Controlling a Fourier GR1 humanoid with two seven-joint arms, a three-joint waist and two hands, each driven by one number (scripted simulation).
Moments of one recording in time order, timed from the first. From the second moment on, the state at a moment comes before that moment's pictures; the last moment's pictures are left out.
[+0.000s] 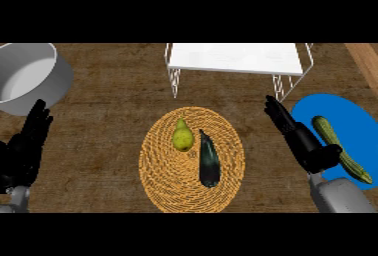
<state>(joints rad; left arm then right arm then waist) -0.02 0.55 -0.14 -1.52 0.31 0.38 0.06 -0.20 -0.38 0.29 -1.36 -0.26 0.04 -0.19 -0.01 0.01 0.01</state>
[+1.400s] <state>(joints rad) -0.09 0.42 -0.18 -1.64 0.26 0.38 0.08 -0.80 -0.36 0.38 -1.31 -0.34 0.36 0.54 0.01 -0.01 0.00</state>
